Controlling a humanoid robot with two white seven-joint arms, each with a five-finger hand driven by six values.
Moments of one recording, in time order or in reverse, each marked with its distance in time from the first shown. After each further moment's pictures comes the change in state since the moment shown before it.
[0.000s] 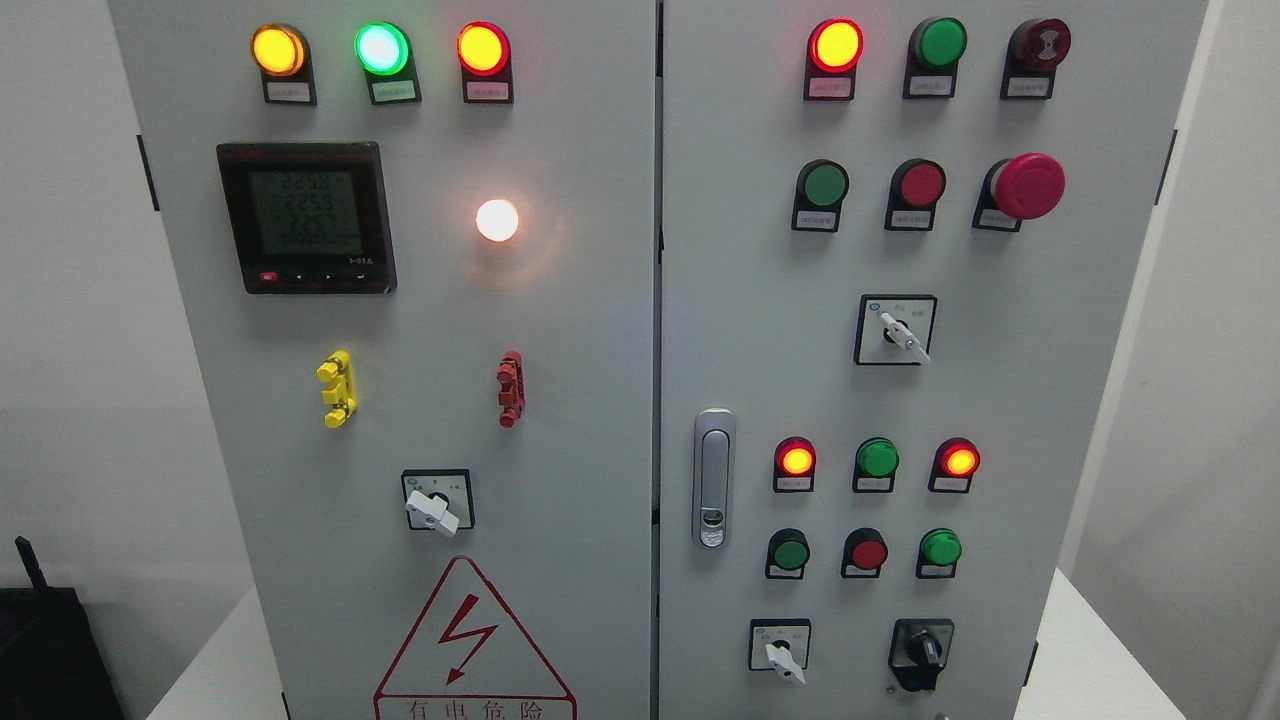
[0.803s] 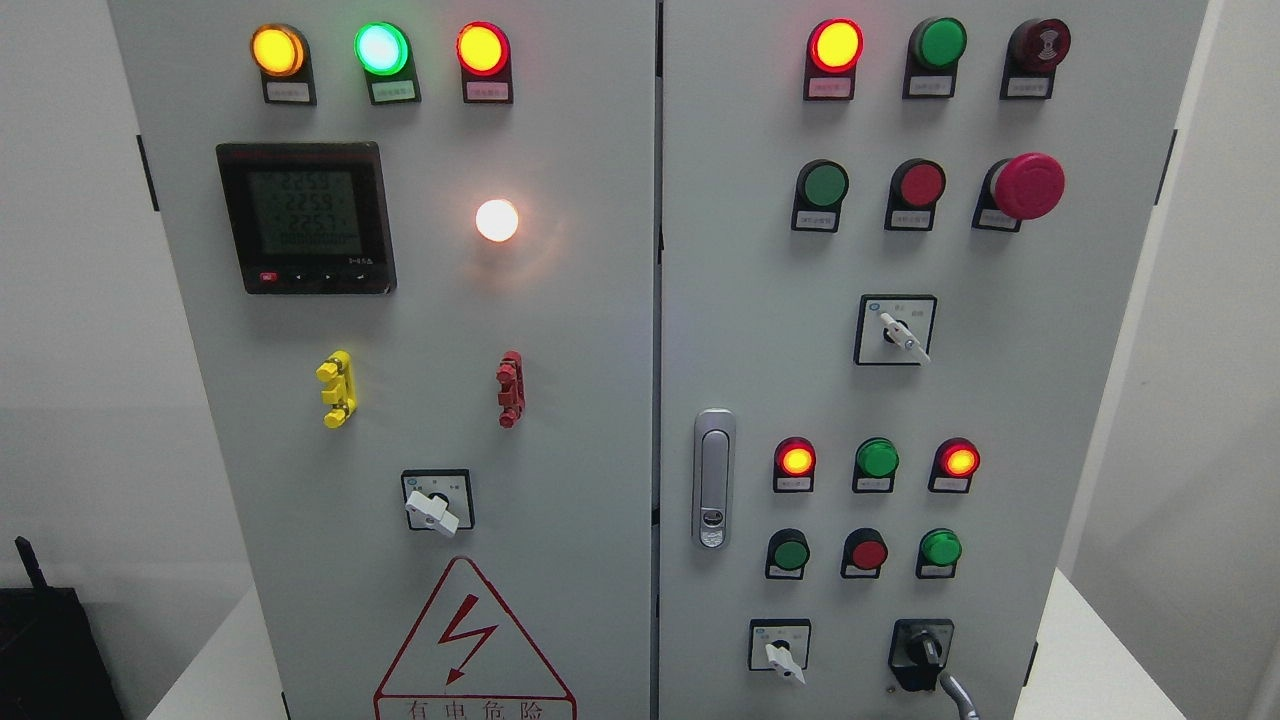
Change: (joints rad) left arm 0.000 0.000 0.000 0.000 0.000 0.000 0.000; right arm -0.054 -0.005 -0.009 0.031 -0.038 0.017 0.001
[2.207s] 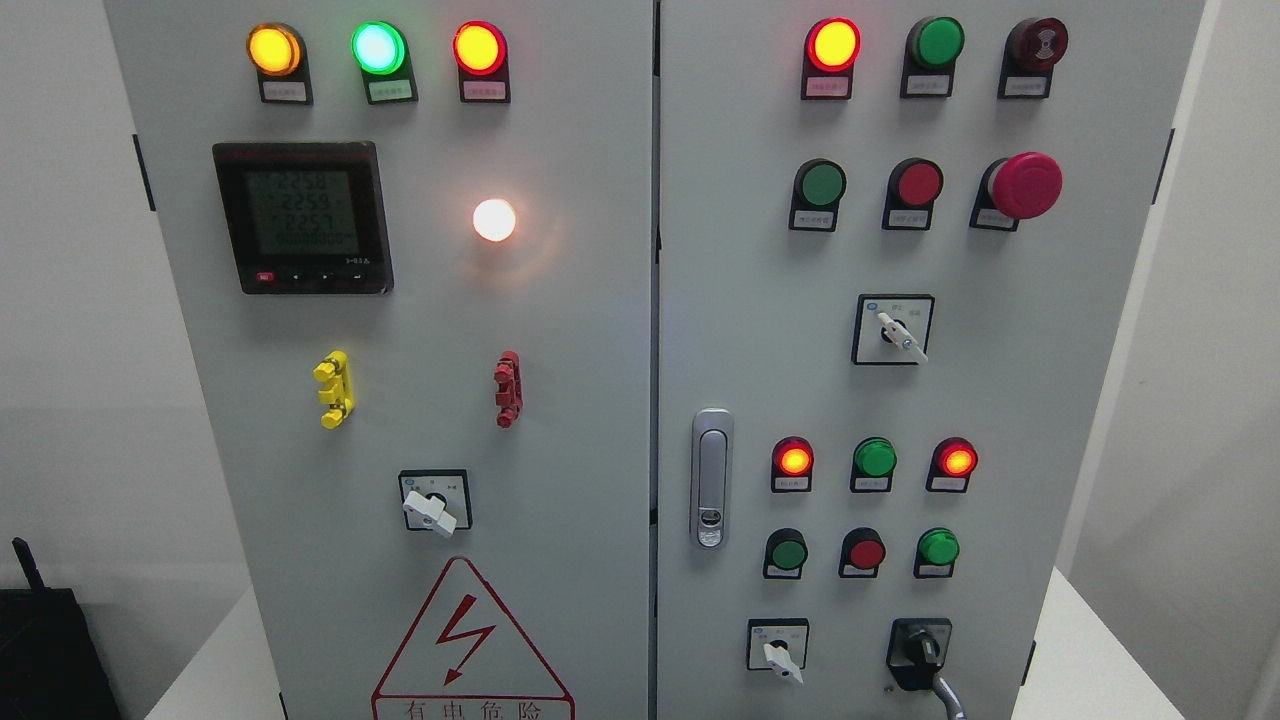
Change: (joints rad) left arm 0.000 0.000 0.000 0.000 0.000 0.000 0.000; right arm 0.000 0.003 0.035 -0.002 0.000 0.002 -0.003
